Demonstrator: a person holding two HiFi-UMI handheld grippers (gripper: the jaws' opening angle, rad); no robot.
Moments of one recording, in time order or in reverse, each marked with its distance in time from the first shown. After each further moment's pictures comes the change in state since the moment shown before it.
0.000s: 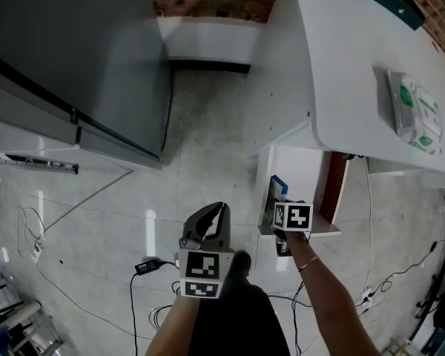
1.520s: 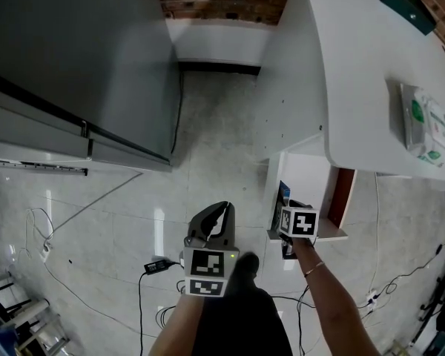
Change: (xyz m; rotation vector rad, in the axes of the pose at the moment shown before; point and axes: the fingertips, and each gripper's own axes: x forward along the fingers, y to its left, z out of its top) left arm 0.008 0.023 0.016 -0.001 0.028 0.019; right arm -0.001 0.010 0.020 -0.011 -0.041 -0.012
